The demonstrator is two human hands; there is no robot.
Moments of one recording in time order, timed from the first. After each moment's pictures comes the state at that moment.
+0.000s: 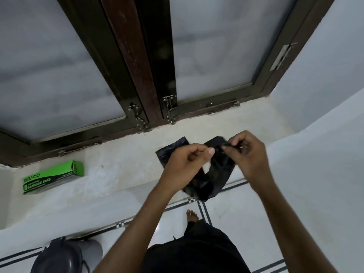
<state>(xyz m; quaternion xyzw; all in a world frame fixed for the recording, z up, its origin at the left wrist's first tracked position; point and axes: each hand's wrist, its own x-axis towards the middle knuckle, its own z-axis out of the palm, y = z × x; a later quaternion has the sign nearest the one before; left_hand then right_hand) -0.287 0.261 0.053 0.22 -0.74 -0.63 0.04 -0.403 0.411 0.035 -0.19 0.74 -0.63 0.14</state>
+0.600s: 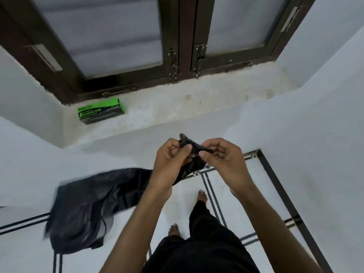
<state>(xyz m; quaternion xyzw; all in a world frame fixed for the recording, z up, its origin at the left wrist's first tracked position) -0.043 0.284 0.038 0.33 -0.53 -0.77 0.12 -0.134 0.416 0.040 -0.16 0.70 -0.64 0.27</state>
